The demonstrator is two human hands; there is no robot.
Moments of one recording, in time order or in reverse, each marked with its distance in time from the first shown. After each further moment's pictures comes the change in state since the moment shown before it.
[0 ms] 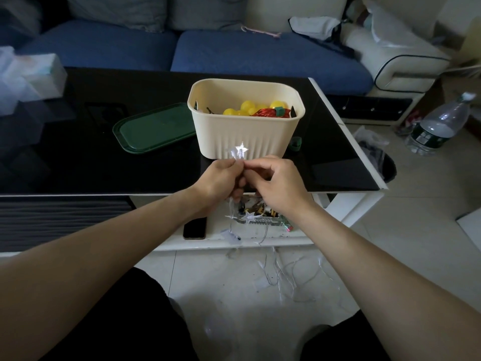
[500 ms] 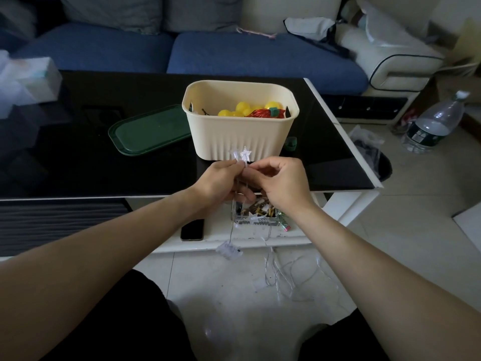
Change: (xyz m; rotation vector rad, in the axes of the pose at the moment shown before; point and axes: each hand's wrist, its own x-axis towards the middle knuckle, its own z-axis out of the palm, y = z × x) left_hand -0.004 0.007 0.008 -0.093 -0.097 -0.048; right_hand -0.003 0.002 -0.010 0.109 0.106 0.077
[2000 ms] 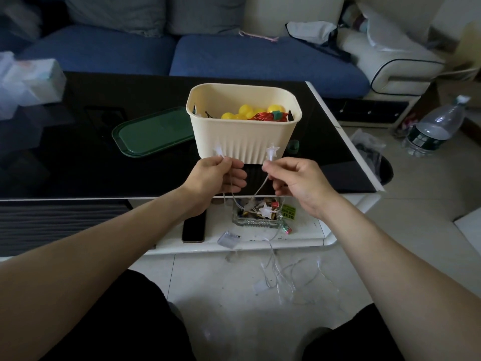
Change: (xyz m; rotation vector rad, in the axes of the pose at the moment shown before) left_hand 0.007 -0.004 -0.023 -0.034 0.180 0.057; right_hand 0.012 -0.001 -0.031 0.202 -0.148 0.246
